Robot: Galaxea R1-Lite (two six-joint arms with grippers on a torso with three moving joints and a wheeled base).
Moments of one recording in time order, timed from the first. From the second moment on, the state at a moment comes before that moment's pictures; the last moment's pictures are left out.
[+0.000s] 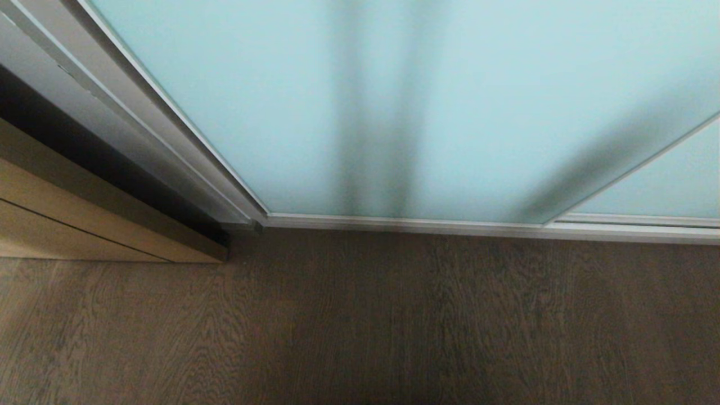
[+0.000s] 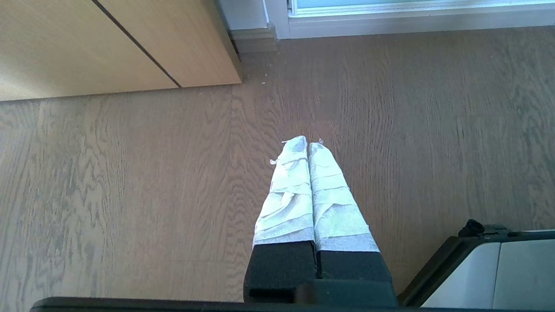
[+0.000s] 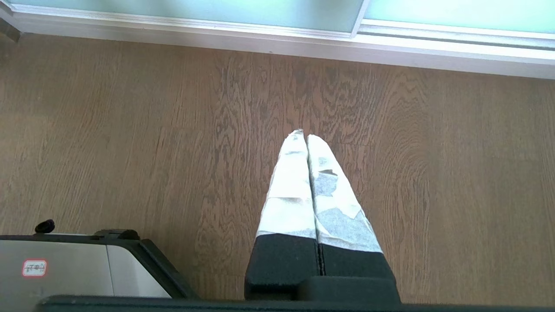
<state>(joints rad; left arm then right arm) 0.01 0.00 0.00 0.00 -0.04 0.11 -0.01 0.00 0.00 0.00 0.00 0.02</state>
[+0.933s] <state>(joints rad) 0.01 0.00 0.00 0.01 -0.03 0.11 0.00 0.00 0.00 0.00 0.00 0.02</state>
